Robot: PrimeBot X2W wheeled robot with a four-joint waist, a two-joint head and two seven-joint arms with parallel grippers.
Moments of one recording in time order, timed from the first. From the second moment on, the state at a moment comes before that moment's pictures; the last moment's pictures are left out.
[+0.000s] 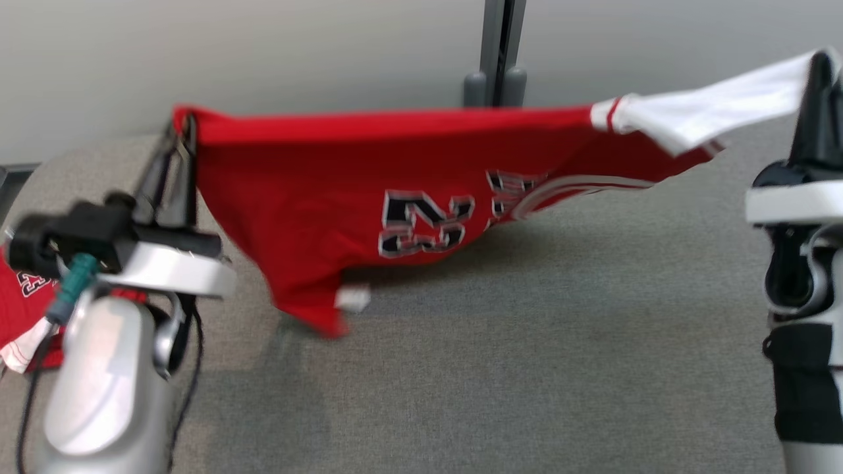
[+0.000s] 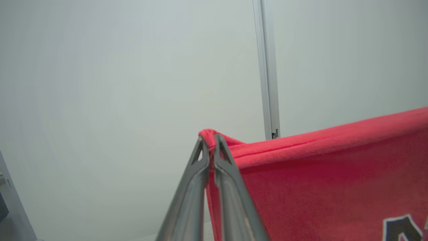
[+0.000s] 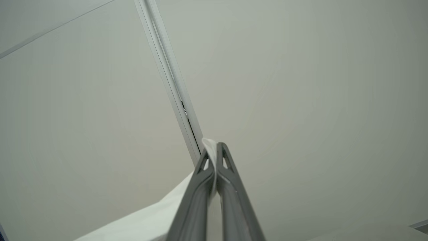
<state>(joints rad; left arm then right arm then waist) -0.41 0.13 -0.05 0.28 -0.11 -0.08 -0.26 -0.58 -0.05 -0.15 0.37 0.36 0.13 -0.26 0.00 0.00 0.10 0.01</state>
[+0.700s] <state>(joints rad) -0.87 0.26 -0.09 0.33 -0.06 -0.11 -0.23 -0.95 -0.12 -0.15 0.34 0.44 0.13 -0.17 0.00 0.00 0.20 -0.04</state>
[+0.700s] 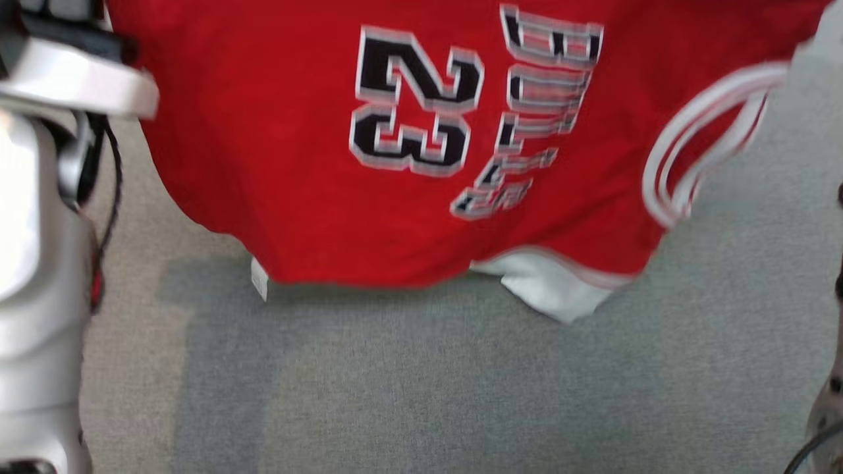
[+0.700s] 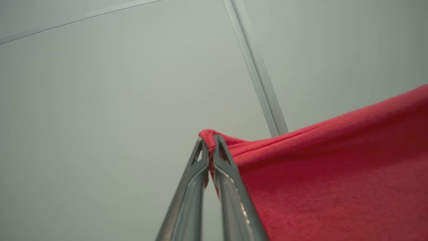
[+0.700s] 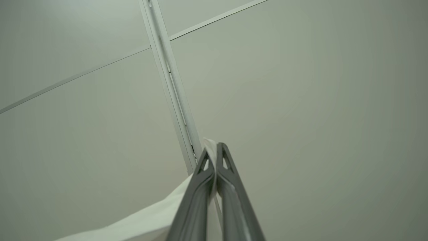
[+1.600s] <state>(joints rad) -1.00 0.18 -0.01 0.64 -0.13 -0.05 -0.26 -1.17 -0.13 -0.33 0.72 0.20 0.14 -0.26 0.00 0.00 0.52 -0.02</state>
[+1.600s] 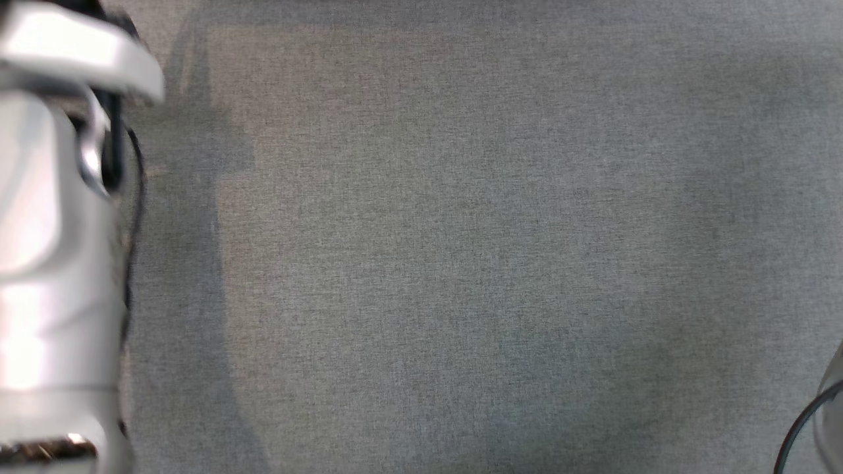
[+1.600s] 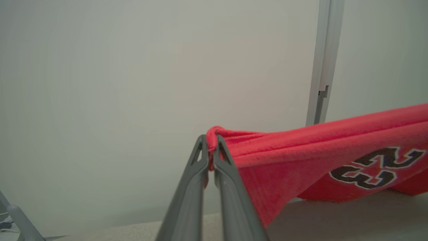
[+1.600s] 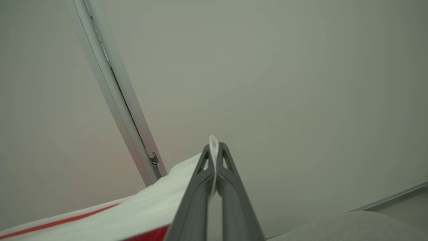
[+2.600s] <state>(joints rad) -0.19 0.03 0.06 0.57 -0.21 -0.05 -0.26 -0.25 -0.04 -0.33 0.59 0.42 0.14 -0.26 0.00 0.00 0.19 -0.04</state>
